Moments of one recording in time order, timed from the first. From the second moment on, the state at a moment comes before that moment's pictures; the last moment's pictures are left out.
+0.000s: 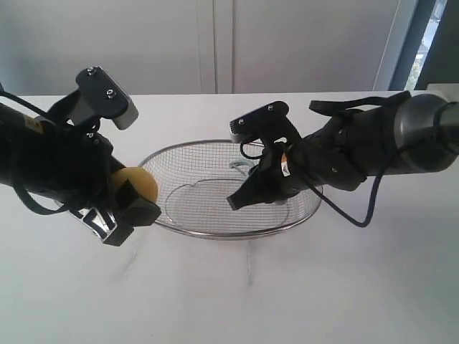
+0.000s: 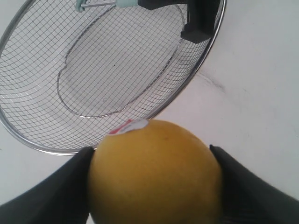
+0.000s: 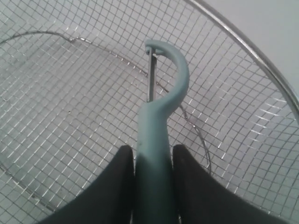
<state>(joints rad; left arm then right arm) -0.59 1.28 -0.87 -0.41 0.60 0.70 0.56 1.83 -1.03 -0.40 0.16 0.30</state>
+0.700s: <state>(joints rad) -0.59 1.28 -0.87 -0.42 0.60 0.70 0.56 1.90 -1.03 -0.40 0.14 0.30</state>
